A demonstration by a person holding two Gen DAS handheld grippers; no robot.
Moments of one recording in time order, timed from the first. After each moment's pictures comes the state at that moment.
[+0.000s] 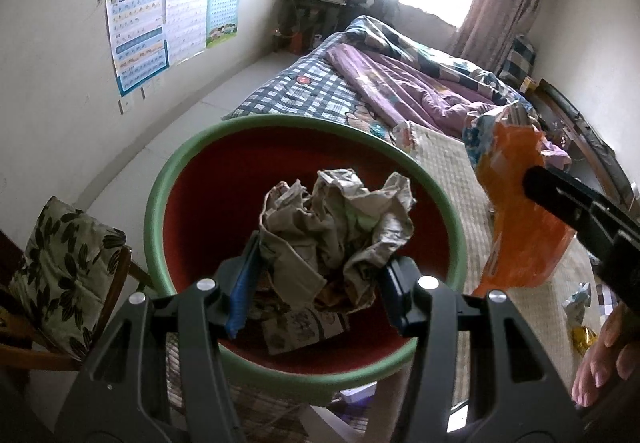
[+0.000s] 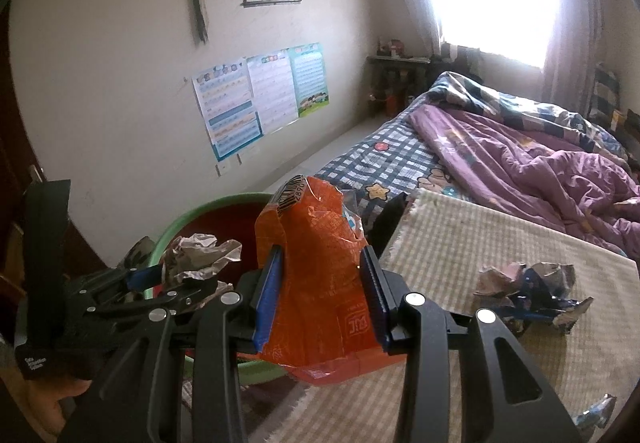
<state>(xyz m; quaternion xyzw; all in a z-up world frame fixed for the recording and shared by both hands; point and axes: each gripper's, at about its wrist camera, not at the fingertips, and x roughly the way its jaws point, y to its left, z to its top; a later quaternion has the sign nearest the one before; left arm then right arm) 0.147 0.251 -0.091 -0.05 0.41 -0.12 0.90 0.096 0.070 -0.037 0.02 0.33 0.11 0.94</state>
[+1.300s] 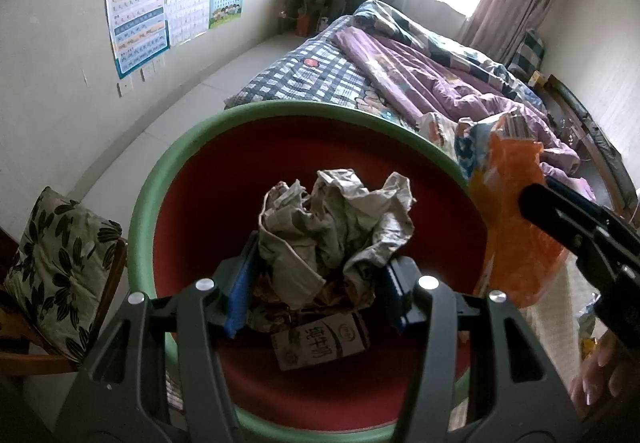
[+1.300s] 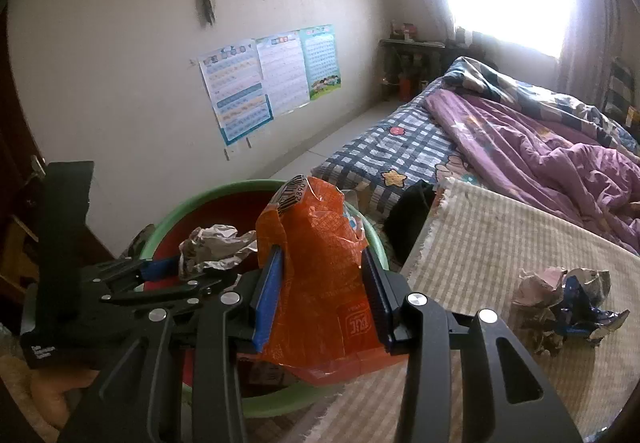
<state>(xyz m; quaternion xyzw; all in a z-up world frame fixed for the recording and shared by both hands) 0.180 0.252 -0.113 -0.05 0.44 -0.11 0.89 0.129 0.089 -0.063 0.02 0.35 0.14 0.92</state>
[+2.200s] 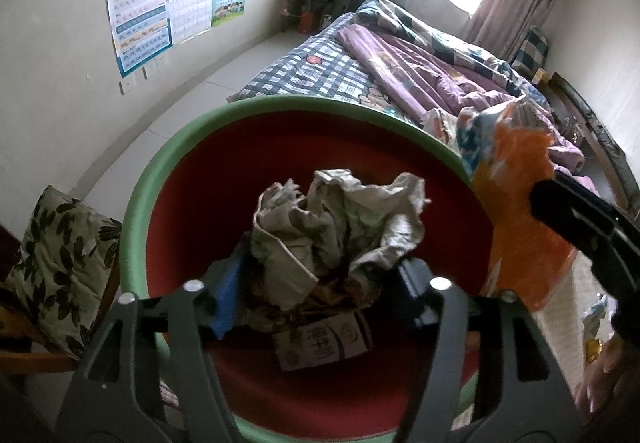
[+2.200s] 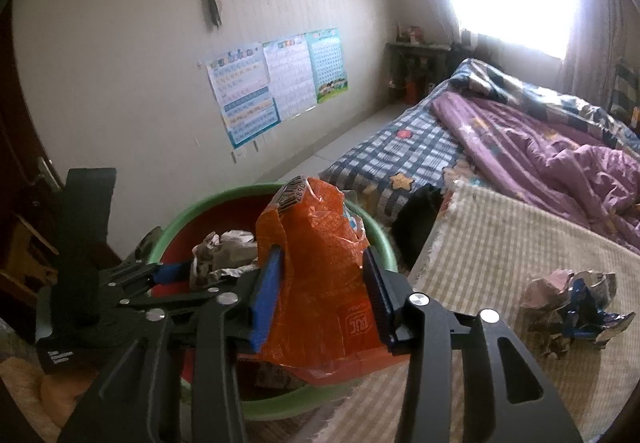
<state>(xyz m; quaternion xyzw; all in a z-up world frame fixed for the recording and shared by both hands) 0.181 0.244 -0.121 -0.04 0.44 -0.10 0.89 0.129 0.090 -0.066 0.03 0.35 0.15 0.92</state>
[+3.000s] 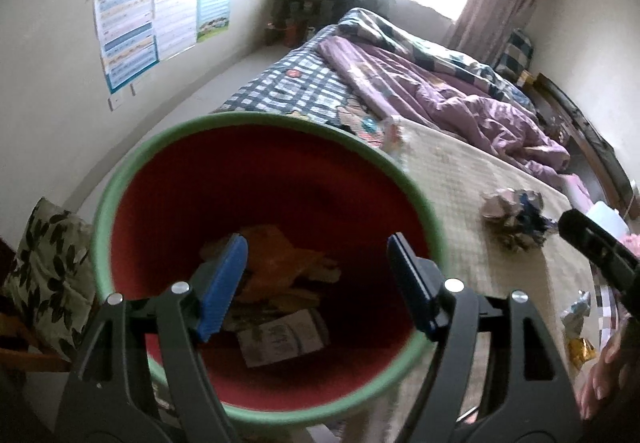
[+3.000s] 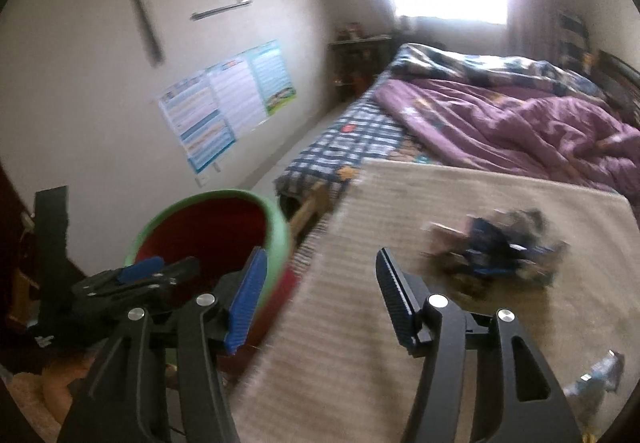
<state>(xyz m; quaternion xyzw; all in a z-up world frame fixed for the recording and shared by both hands) 0.156 0.204 -0.096 -0.04 0.42 -0.13 0.90 0.074 -0.016 -0.053 0.11 0.35 0.05 0.93</state>
